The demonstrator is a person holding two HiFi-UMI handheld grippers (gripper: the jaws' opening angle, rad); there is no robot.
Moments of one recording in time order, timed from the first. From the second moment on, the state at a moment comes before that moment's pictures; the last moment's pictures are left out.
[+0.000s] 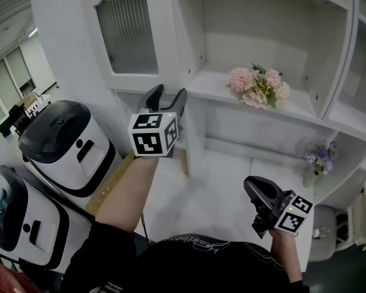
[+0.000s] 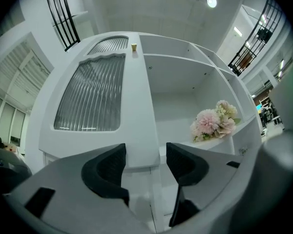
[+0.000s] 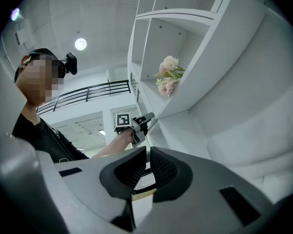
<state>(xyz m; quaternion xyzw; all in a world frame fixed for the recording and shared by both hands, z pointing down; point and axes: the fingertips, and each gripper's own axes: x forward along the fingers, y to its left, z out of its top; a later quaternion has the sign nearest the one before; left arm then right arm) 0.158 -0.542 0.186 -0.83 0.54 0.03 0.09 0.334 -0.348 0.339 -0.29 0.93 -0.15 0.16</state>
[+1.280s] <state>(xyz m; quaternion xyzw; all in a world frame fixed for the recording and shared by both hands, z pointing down) 0.103 -0.241 0.305 -0.96 0.26 0.03 -0.08 0.179 -0.219 0.327 -0.26 0.95 -0.14 0.12</state>
